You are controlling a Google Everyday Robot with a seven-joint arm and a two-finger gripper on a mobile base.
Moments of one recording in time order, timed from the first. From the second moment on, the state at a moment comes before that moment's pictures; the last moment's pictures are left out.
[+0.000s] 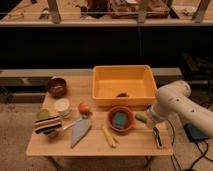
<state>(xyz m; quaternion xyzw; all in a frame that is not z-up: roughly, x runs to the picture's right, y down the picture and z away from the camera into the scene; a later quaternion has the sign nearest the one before) 0.242 0.152 0.721 -0.08 -0.30 -0.88 0.36</state>
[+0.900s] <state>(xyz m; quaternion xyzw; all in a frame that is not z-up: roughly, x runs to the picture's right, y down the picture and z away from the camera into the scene) 0.251 0.006 0.784 -0.09 -0.18 -0.89 0.40</state>
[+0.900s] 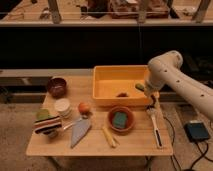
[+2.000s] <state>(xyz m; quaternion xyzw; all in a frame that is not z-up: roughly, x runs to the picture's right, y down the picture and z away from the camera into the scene) 0.270 -0.025 0.862 -0.12 -0.15 -0.89 0.42</state>
